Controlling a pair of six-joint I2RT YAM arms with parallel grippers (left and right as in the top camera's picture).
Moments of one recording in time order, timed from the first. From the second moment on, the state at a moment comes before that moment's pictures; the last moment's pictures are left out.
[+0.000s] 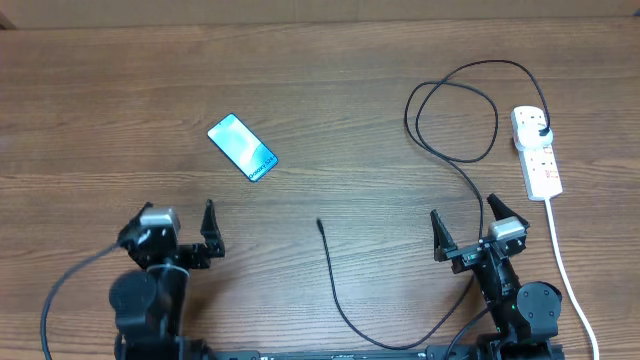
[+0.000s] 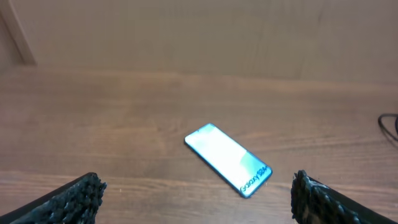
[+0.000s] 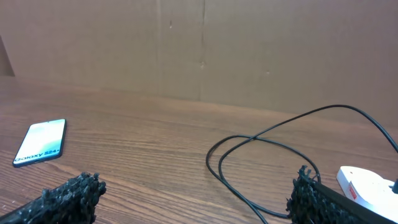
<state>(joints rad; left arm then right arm) 0.10 0.30 0.30 -0.24 0.09 -0.05 0.07 0.01 0.03 -0.04 -0.20 -0.03</state>
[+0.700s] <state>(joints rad) 0.10 0.93 0.69 -0.36 0.21 -0.10 0.07 0.01 0.03 -0.04 -0.20 -0.03</state>
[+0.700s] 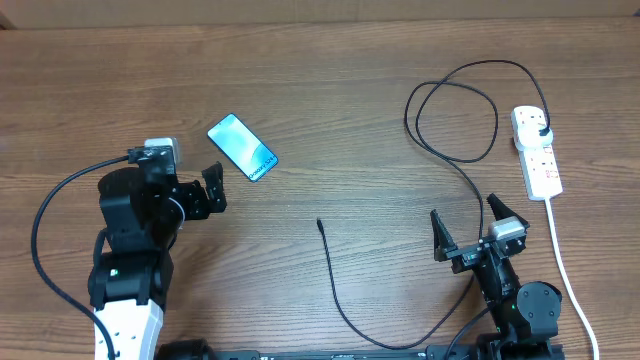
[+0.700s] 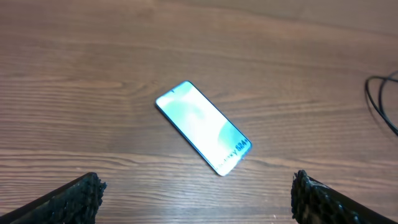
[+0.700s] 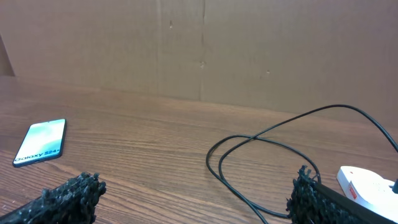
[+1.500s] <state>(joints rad) -0.02 1.54 1.42 -0.95 0.06 -0.29 0.07 0.01 0.03 -0.04 -0.20 -0.03</state>
